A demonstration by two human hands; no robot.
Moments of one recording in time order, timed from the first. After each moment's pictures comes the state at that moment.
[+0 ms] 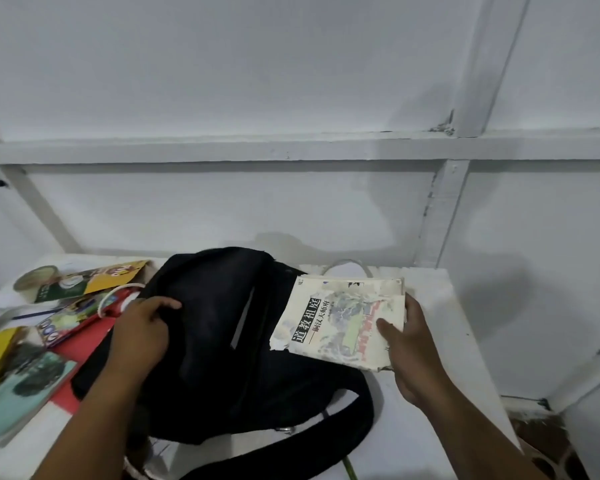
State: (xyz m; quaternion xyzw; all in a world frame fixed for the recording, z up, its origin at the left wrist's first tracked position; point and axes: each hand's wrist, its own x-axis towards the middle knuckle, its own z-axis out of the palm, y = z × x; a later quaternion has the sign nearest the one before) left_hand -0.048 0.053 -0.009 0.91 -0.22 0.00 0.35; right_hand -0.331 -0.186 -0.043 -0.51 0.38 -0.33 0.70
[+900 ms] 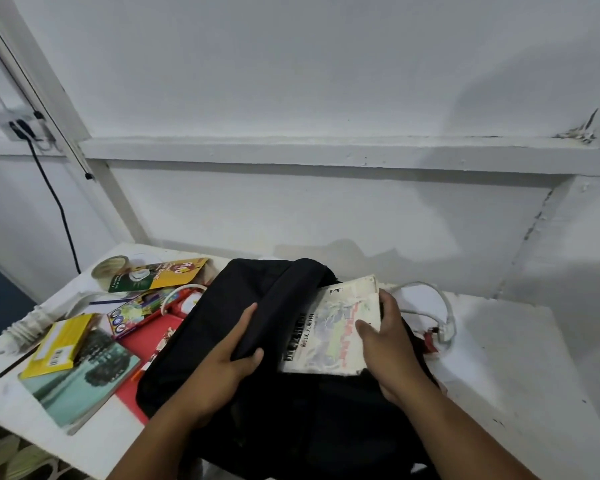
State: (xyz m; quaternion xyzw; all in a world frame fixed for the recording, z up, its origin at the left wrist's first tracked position) left_hand -0.057 0.060 -0.017 0.77 -0.23 -0.30 0.52; right_hand -0.185 -0.159 -0.042 -0.65 0.34 -0.24 0.63
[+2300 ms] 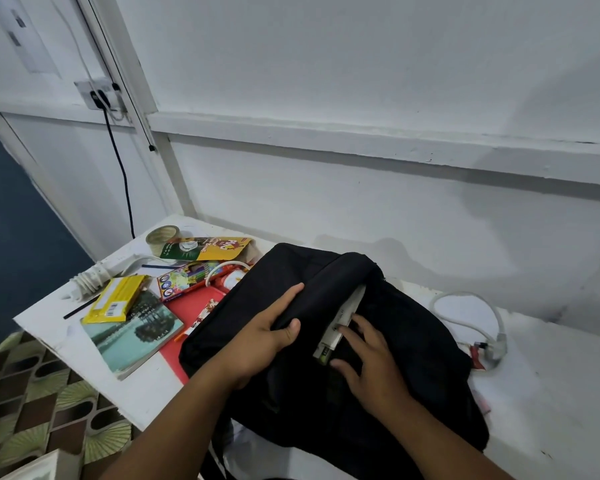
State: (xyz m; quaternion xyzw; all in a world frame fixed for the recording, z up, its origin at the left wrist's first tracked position) left_hand -0.049 0.062 -0.010 0.74 -0.23 -0.30 0.55; right_hand -0.150 -0.132 -0.136 -0.91 0.11 -0.19 0.34
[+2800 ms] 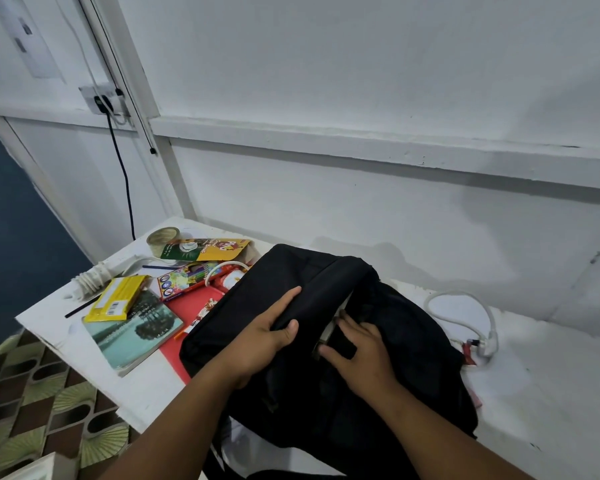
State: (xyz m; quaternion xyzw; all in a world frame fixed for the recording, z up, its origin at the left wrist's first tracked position) left_hand -0.055 0.061 -0.019 0.74 -0.23 -0.30 0.56; right_hand -0.139 -0.125 -0.127 -0.88 0.18 -0.20 0.40
